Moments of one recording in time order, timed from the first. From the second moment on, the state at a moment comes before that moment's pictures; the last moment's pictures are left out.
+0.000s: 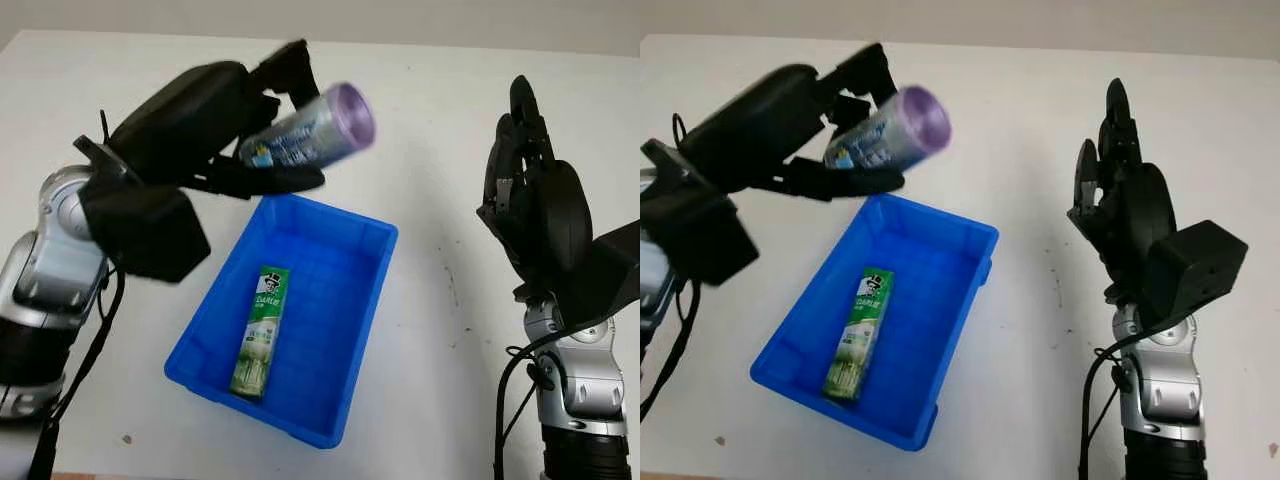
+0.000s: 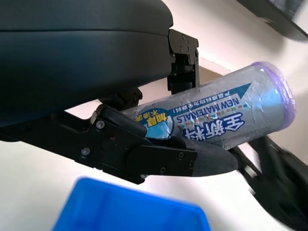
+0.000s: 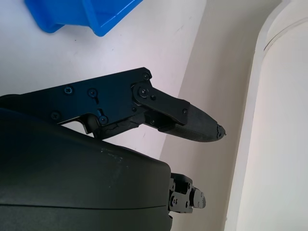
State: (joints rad) left arm -0.62 0.73 -0.11 -0.30 0.17 -0.12 -0.60; right arm -0.24 -0.23 -0.18 -0.20 0.13 0.13 0.09
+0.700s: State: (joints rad) left arm -0.66 0.79 -0.20 -0.25 0.12 -0.10 -0.97; right arm -0.22 -0.22 -0.18 -0.22 0.14 0.13 0.09
